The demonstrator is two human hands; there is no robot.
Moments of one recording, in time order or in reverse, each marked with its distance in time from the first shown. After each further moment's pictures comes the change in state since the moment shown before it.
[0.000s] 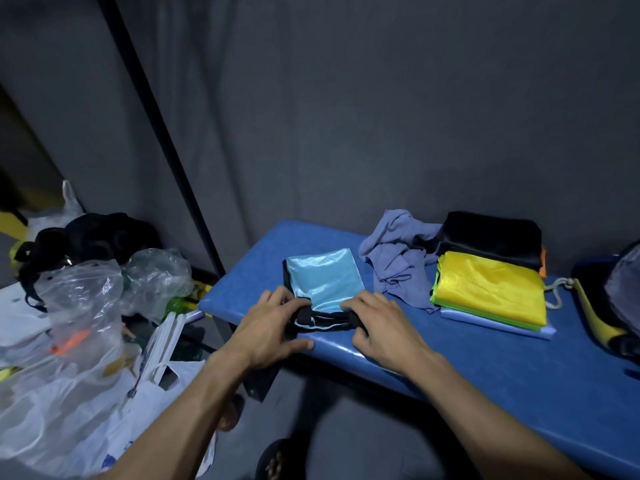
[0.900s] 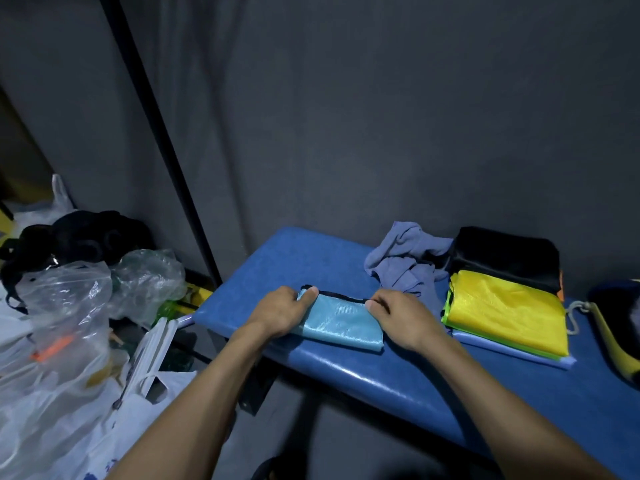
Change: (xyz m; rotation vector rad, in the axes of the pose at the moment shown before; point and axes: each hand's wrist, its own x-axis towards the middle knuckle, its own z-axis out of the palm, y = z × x) left_hand 0.069 0.004 -0.015 -0.327 -0.051 -0.452; right_hand 0.044 0.026 -0.028 0.237 -0.069 0.360
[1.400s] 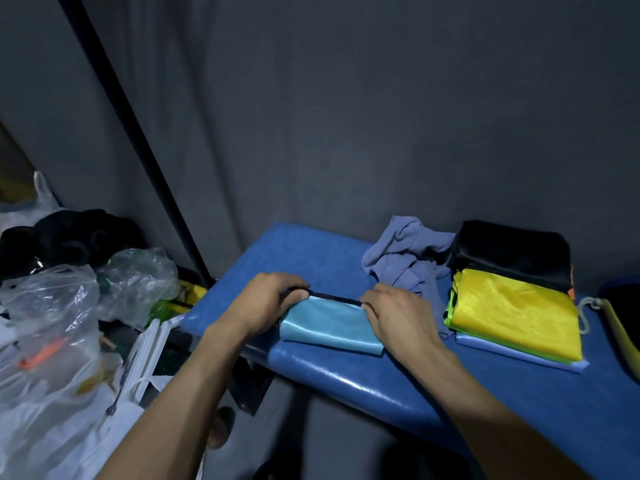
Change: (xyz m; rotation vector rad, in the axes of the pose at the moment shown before) left_hand 0.027 -0.021 -0.018 0.079 0.105 0.488; right_hand 0.005 -0.007 0.013 -0.435 0.229 -0.171
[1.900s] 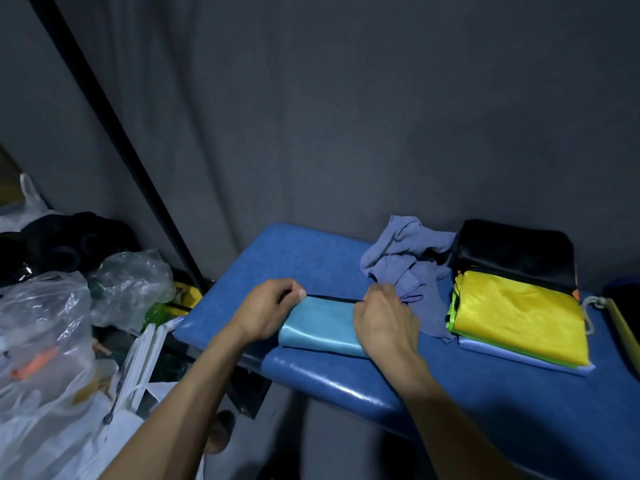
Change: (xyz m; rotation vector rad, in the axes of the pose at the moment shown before) left_hand 0.010 -0.006 0.017 -0.208 -0.034 -0.165; right_hand 0.016 -0.036 -0.003 0.196 -0.124 0.498
